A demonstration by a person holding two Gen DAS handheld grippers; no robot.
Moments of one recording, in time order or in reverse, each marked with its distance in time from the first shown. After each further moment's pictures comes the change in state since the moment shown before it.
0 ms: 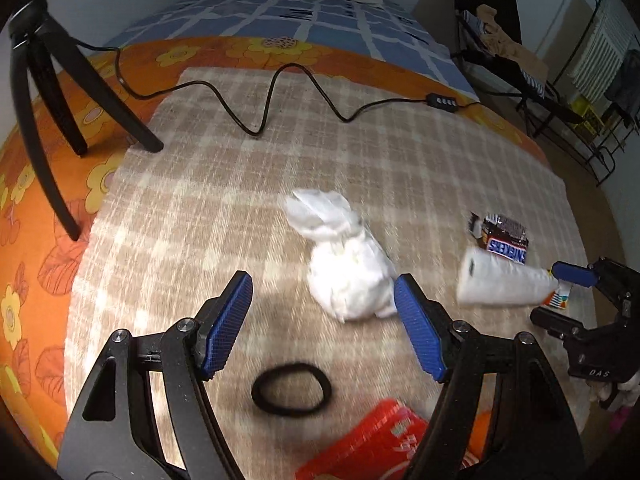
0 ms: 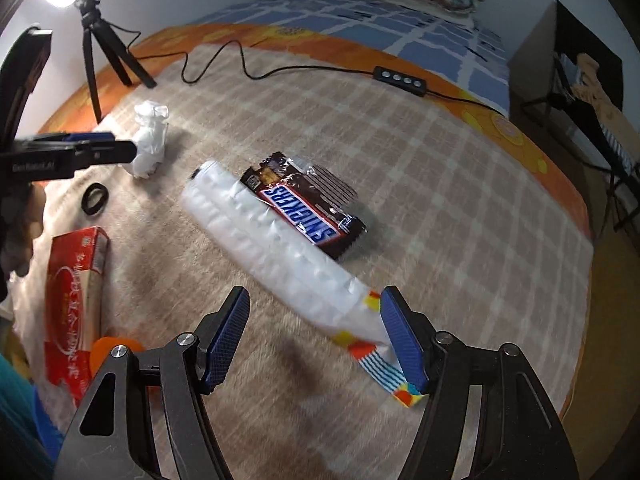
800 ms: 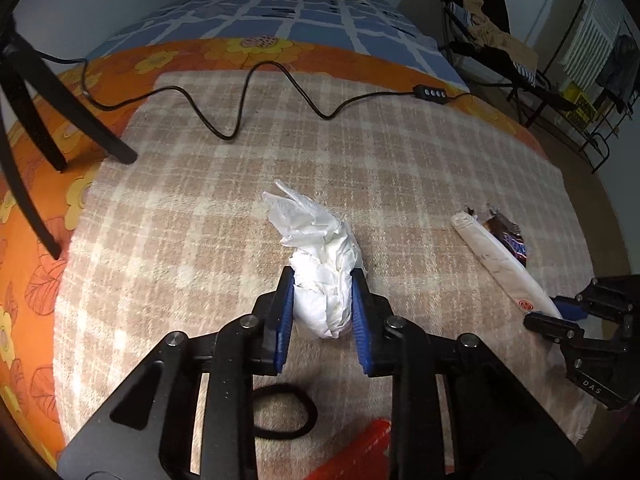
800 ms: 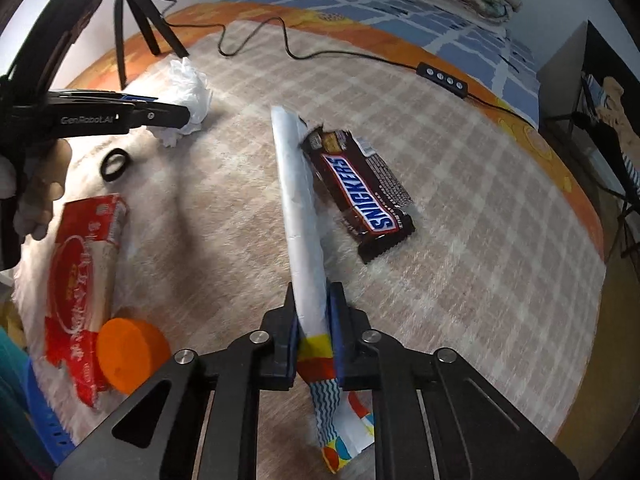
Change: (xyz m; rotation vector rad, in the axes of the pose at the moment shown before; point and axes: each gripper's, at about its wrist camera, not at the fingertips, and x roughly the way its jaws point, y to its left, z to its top) left arm 0.007 -0.011 0.000 0.045 -0.008 -0.021; right arm -0.007 0.025 -0.011 -0.069 0.007 0.039
